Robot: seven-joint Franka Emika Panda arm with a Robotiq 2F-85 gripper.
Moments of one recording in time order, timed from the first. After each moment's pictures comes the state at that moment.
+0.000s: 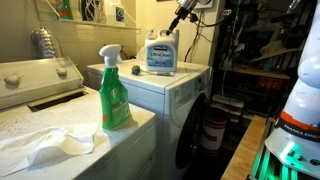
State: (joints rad) arm -0.16 0.09 -0.05 -1.70 0.51 2.18 -1.14
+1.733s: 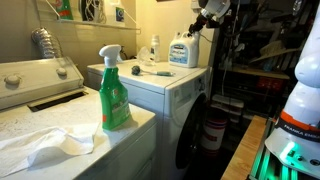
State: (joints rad) arm -0.23 0.08 -0.21 -1.86 0.47 2.64 -0.76
